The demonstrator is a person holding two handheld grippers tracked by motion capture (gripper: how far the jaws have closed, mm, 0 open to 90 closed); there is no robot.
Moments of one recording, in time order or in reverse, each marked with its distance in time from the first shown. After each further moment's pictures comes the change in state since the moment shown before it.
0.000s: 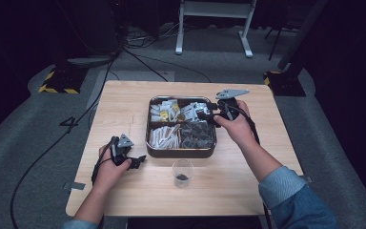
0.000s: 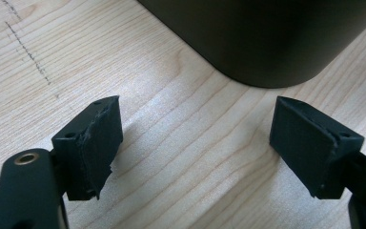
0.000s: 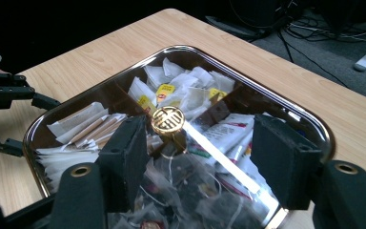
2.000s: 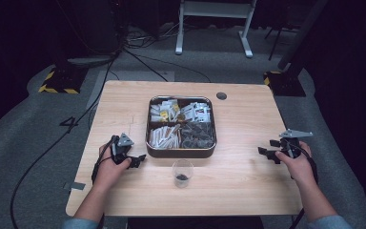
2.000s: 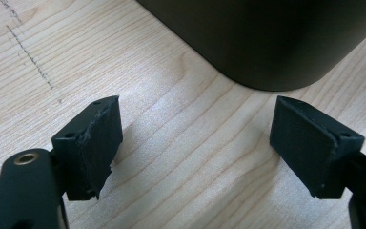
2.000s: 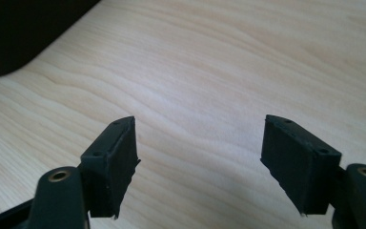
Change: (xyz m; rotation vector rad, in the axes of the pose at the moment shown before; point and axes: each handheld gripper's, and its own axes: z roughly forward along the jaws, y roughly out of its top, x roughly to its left) left arm 0.003 0.001 0.001 -0.001 -0.002 0.007; right arm -0.083 -0.192 -0.122 0.166 -0.242 0.226
